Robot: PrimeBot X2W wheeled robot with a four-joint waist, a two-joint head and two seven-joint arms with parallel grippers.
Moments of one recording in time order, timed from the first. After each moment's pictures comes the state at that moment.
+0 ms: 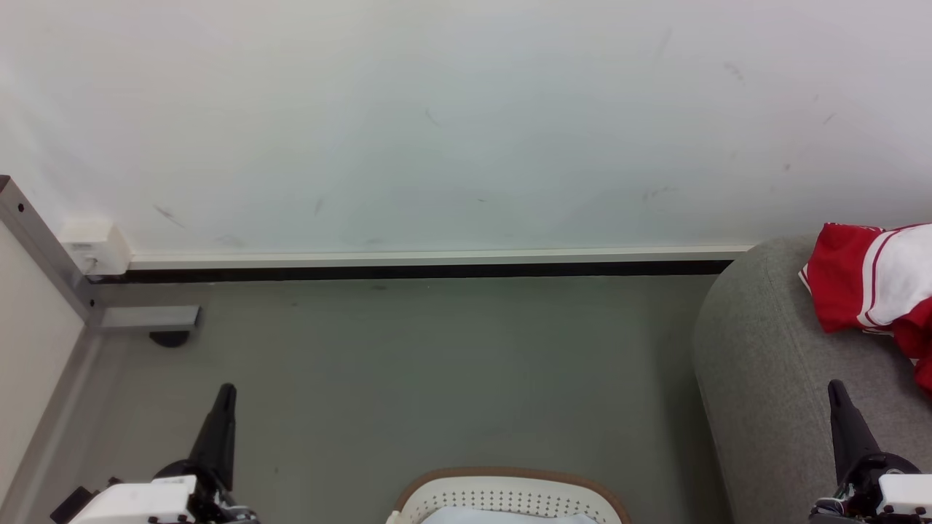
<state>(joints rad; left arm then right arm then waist) -0.11 0.05 0.12 0.21 -1.61 -0.10 0.11 -0.11 -0.13 -0.01 0.25 1.70 0.13 0.03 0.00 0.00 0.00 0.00</state>
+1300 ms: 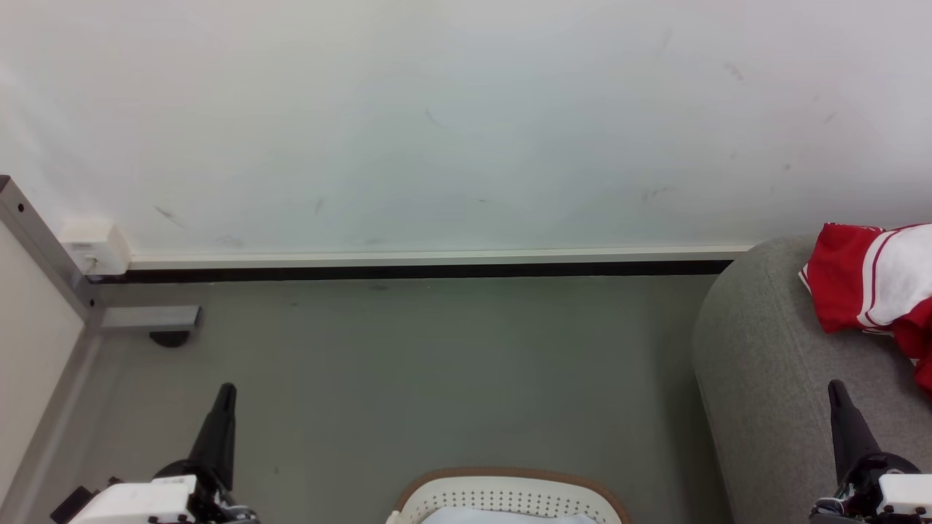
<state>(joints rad) -0.11 0.05 0.12 0.21 -1.61 -0.10 0.11 -0.11 -0.13 0.00 0.25 1.70 0.13 0.03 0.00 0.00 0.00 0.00</state>
